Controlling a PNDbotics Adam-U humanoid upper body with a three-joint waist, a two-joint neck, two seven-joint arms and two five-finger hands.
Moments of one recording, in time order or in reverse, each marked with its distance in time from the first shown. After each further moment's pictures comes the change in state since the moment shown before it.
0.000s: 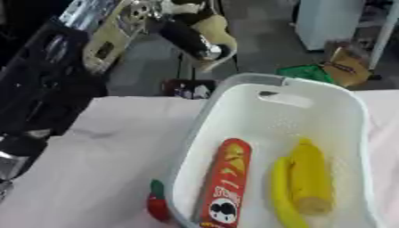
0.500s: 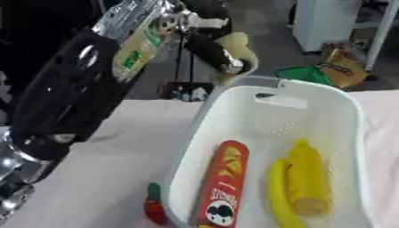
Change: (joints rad) left arm -0.014 -0.073 -0.026 0.051 0.057 0.002 0.000; right arm -0.001 0.000 0.000 0.000 -0.007 0.003 0.003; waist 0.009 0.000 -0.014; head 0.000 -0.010
